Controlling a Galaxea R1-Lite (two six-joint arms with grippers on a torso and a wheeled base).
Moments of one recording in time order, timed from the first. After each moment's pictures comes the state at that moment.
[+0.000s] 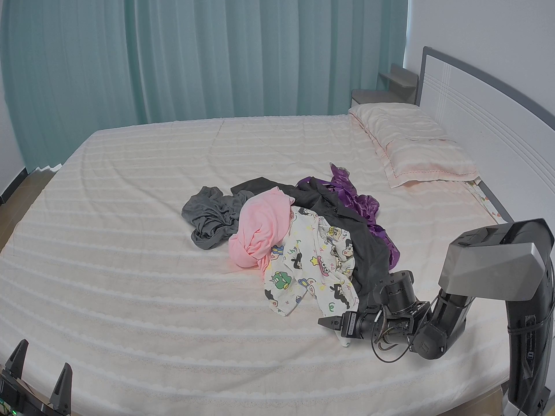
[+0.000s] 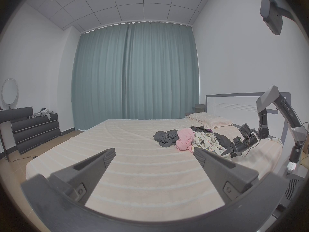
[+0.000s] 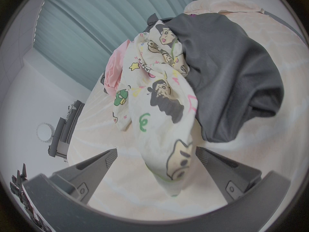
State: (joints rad) left arm 0.00 0.02 -0.02 0.00 -0.01 0.00; right arm 0.52 2.38 -0.67 -1.00 0.12 0.62
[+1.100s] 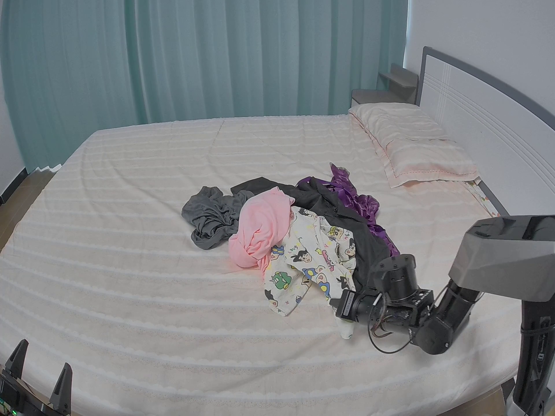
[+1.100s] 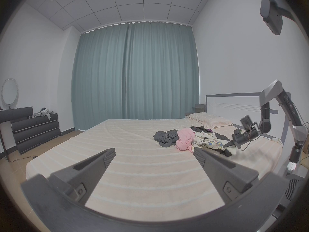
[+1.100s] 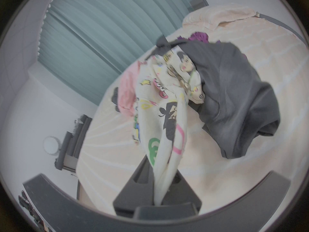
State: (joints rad) left arm 0.00 0.02 -0.02 0.00 -0.01 0.00; right arm 0.56 2.25 -0.62 -1.11 0.08 0.73
